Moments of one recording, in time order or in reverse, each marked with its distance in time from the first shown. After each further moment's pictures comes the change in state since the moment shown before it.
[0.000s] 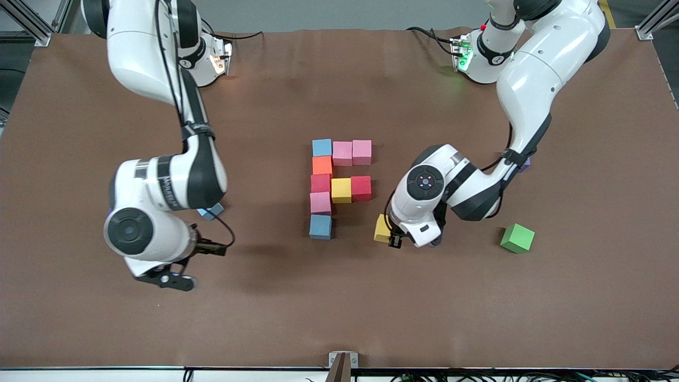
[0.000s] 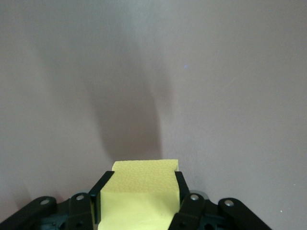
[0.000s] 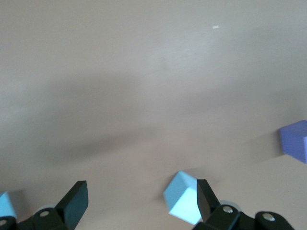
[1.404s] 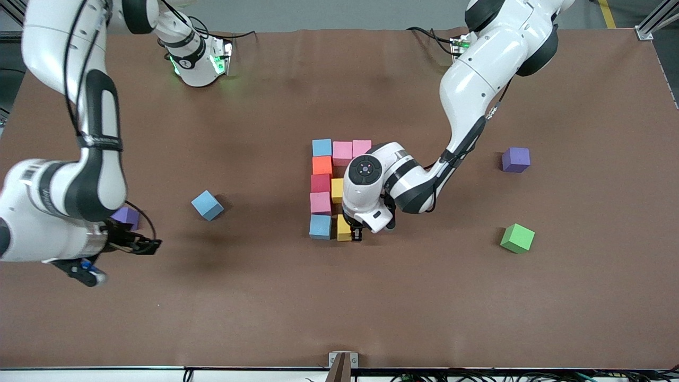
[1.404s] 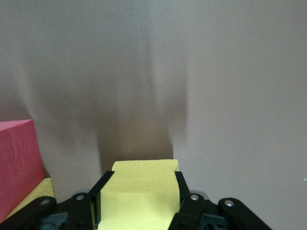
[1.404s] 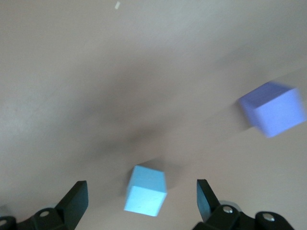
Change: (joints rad) left arm -0.331 0.110 0.225 0.167 -0.072 0.097 -0.279; right arm -0.265 -0.204 0.124 -0.273 -0.008 0.046 -0.003
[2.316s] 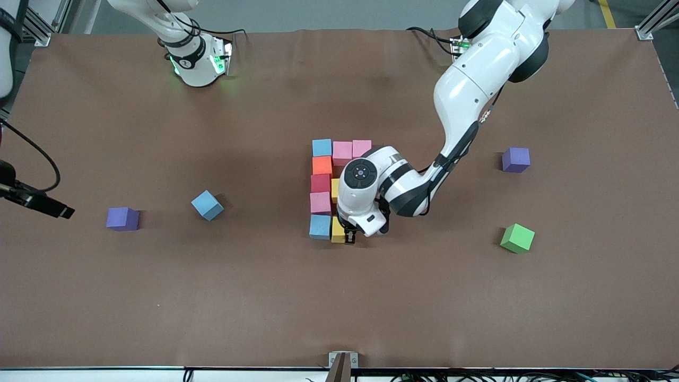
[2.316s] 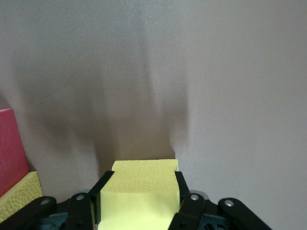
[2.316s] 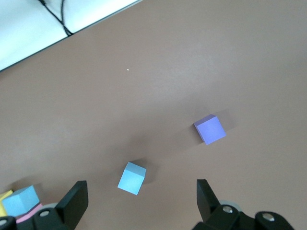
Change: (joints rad) left arm -0.024 0.059 0.000 0.084 0.000 -0.006 0.051; right arm -0.243 -0.354 0.288 -0.004 -0.216 -0.054 -0.028
